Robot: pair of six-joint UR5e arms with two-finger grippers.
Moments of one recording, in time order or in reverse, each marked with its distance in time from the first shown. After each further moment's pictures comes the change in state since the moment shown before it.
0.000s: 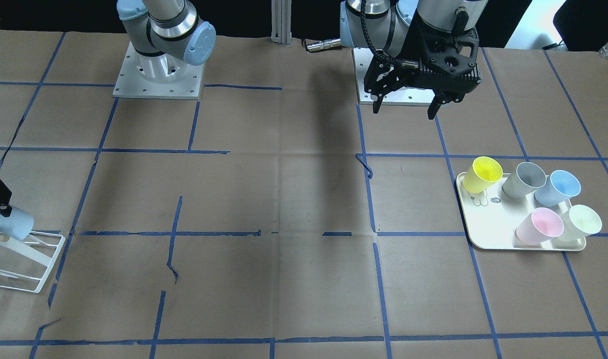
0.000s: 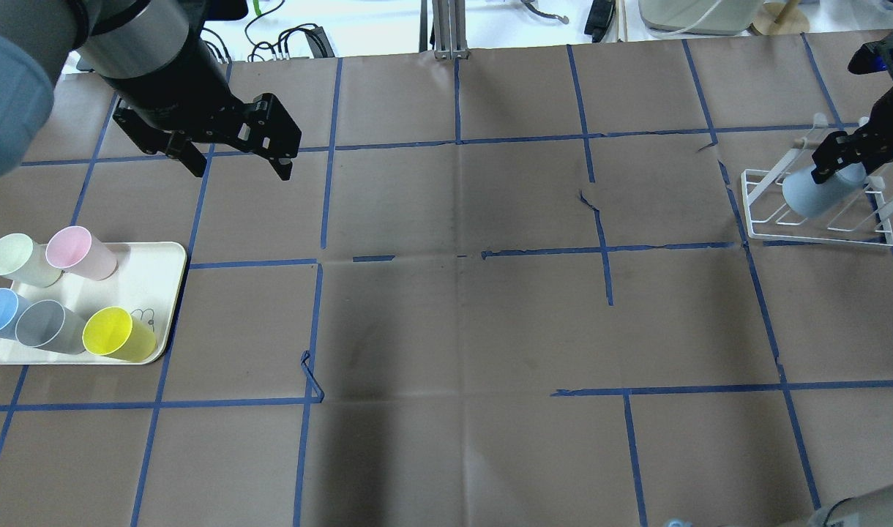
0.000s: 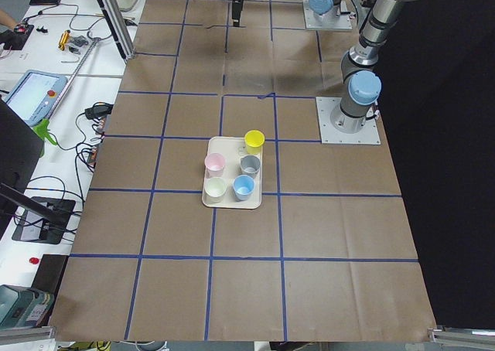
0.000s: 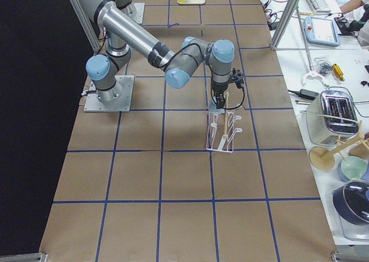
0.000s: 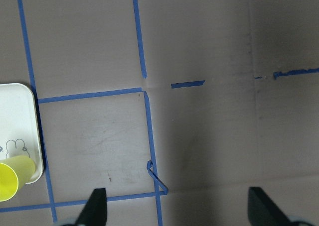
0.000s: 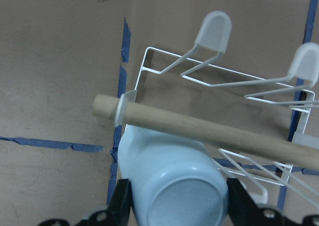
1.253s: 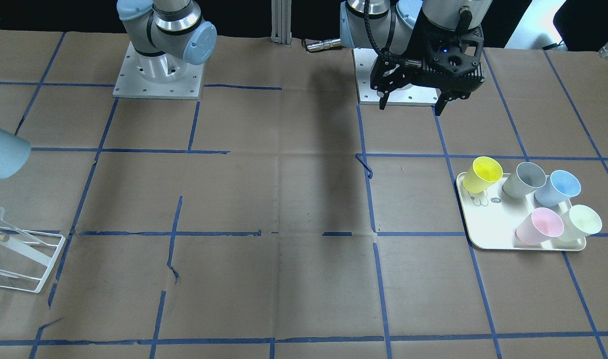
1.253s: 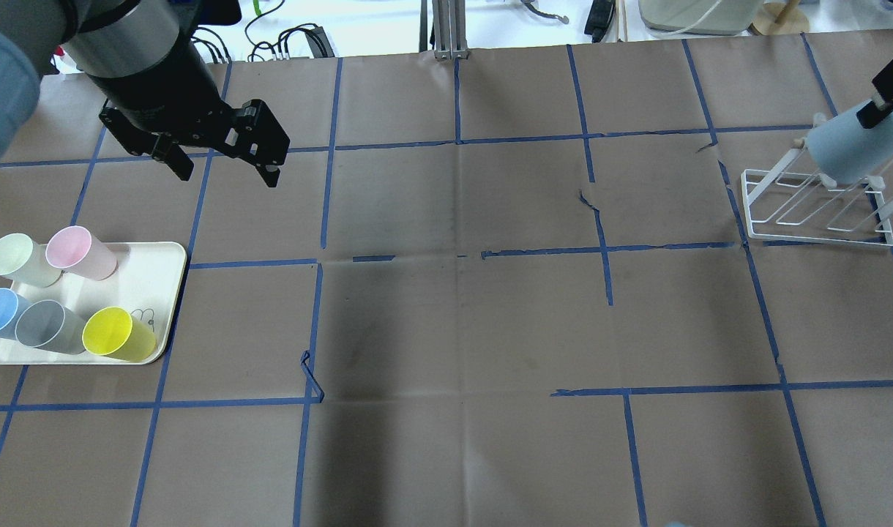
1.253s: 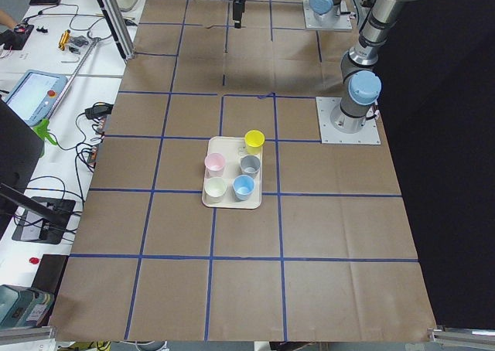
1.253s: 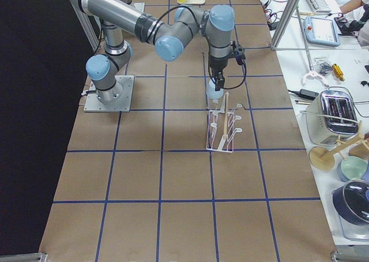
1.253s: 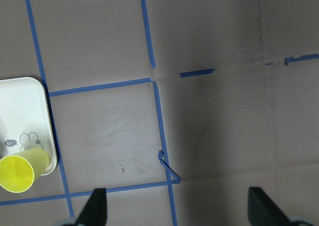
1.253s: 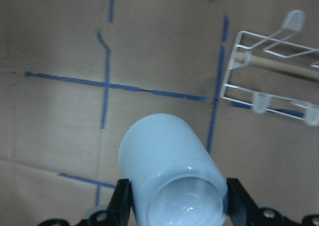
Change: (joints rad) left arm 0.023 0.002 0.012 -0.055 0.032 0.090; right arm 0.029 -0.161 -0.307 0.700 0.210 -0.007
